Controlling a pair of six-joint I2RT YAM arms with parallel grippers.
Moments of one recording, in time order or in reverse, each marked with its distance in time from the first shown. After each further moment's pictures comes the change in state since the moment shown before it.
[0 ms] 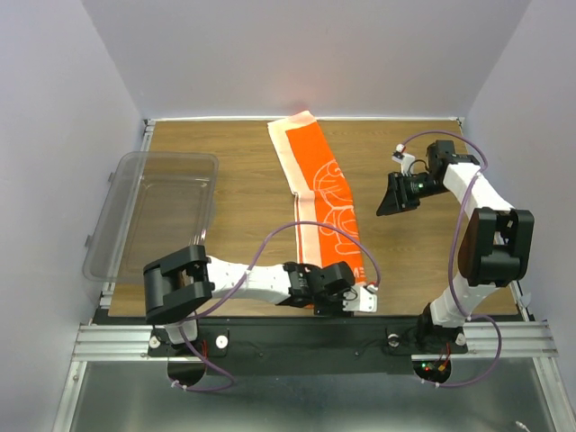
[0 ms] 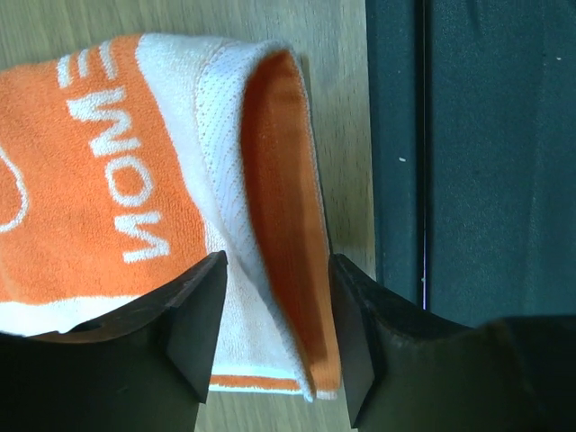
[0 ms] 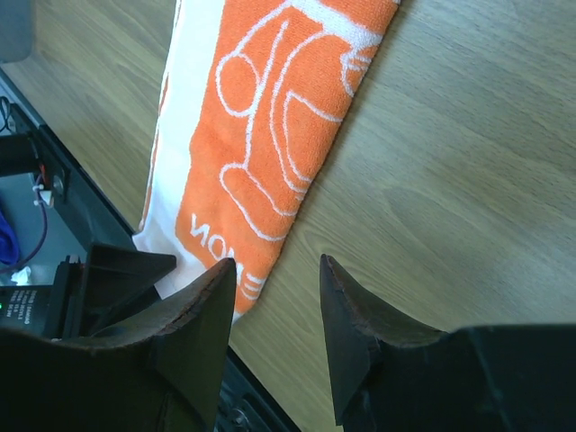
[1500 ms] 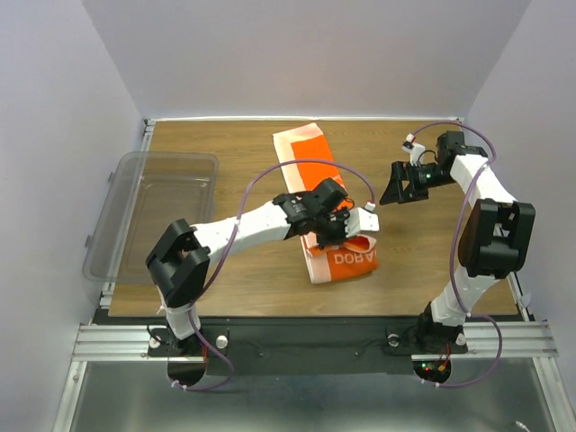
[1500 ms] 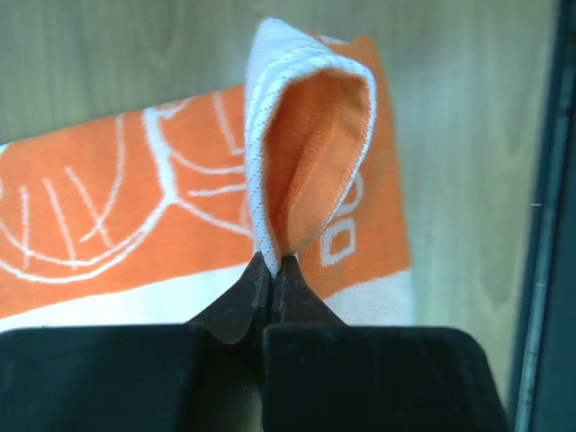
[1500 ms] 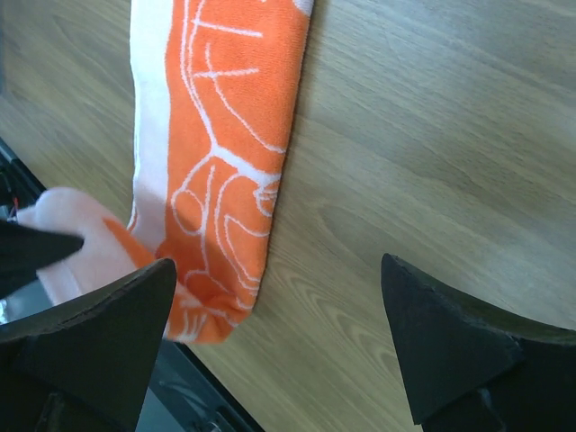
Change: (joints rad) left arm 0.358 0.077 0.418 -0.272 0.316 0.106; right arm -0.059 0.075 0.117 -0.002 0.037 -0.014
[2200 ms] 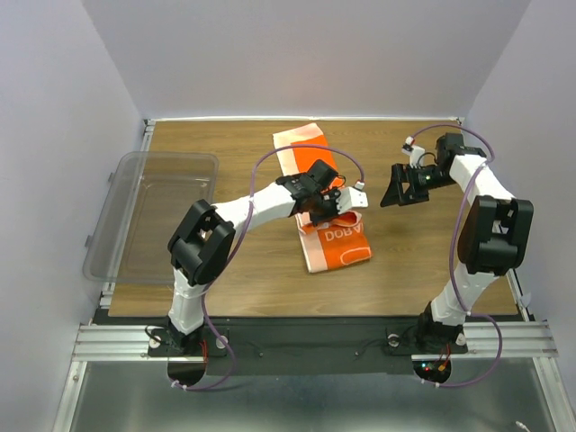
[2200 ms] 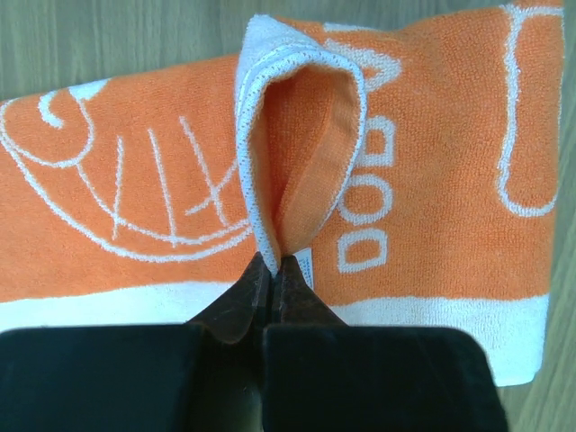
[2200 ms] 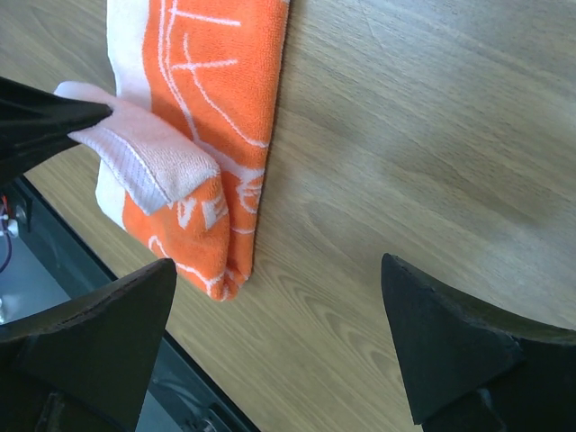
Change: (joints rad) left arm 0.169 0.214 0.133 0.029 -0.027 0.102; right arm -0.008 0.029 -0.002 -0.001 0.022 -0.014
